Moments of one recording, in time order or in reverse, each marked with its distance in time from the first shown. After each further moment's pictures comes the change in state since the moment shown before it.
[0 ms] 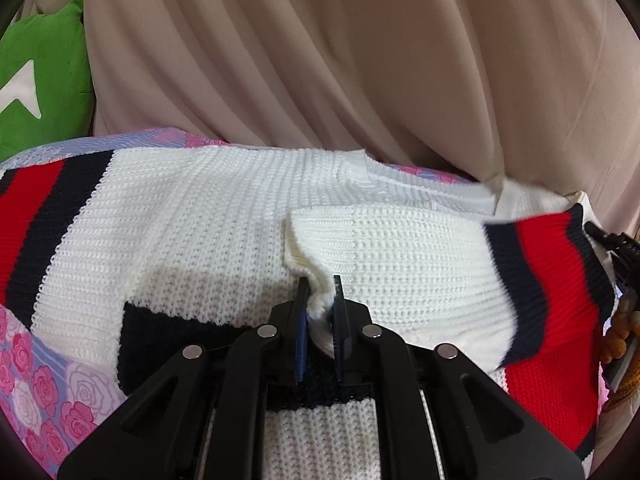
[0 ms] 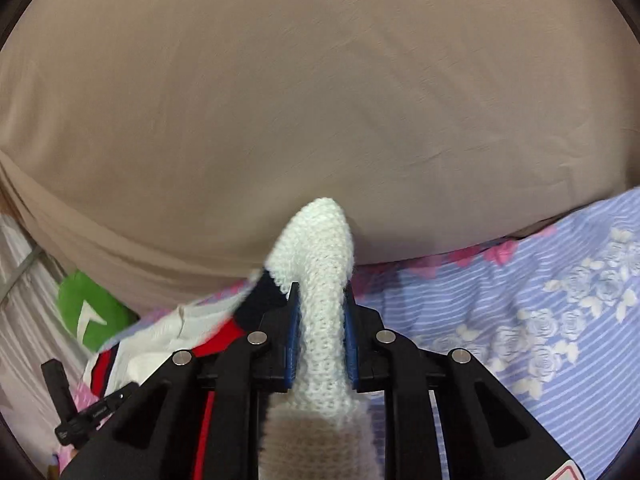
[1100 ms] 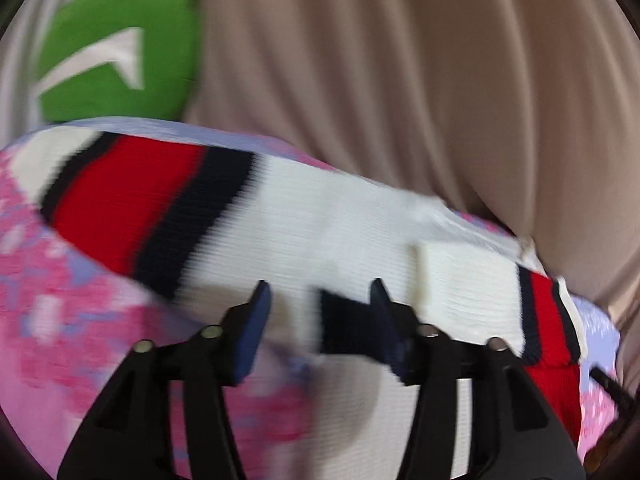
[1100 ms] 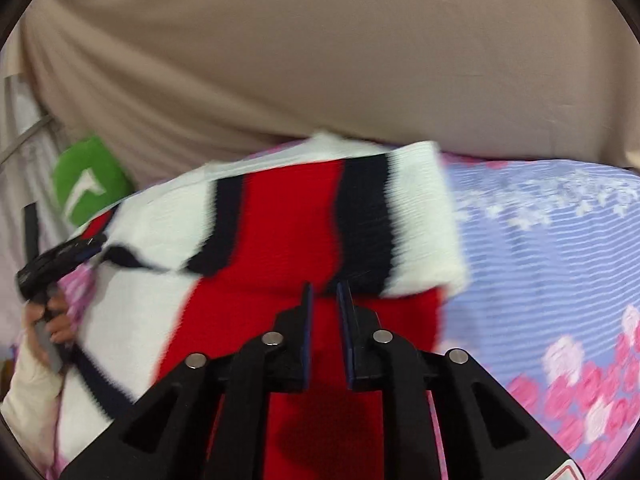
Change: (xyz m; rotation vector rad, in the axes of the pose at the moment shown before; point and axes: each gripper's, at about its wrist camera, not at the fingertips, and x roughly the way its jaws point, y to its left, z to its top) left arm -0.074 0.099 -0.015 -0.213 -0.107 0.114; right arm -0.097 0.103 -0.105 -0.311 0.167 0.104
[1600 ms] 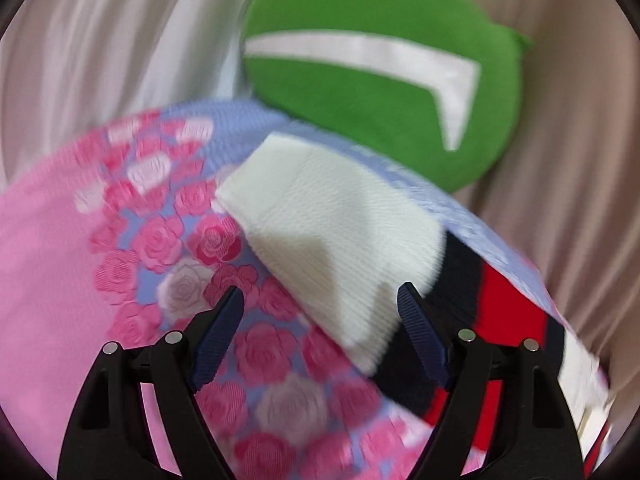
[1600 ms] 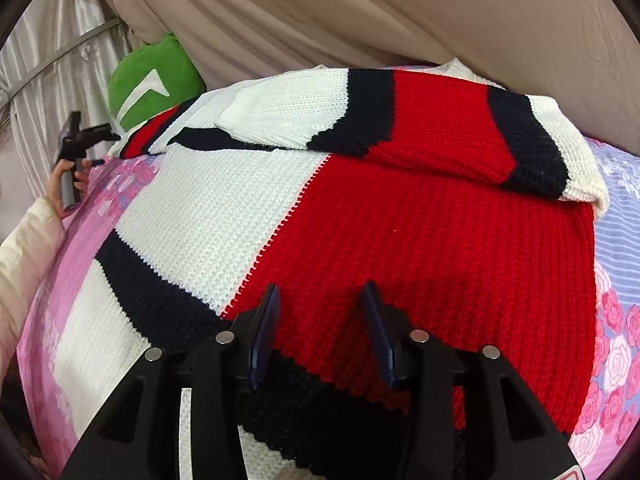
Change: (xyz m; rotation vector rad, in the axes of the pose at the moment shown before) left arm 0.025 0.255 0.086 -0.395 0.015 0.335; right arm 0.036 0.063 -0.063 -0.155 0.129 0.057
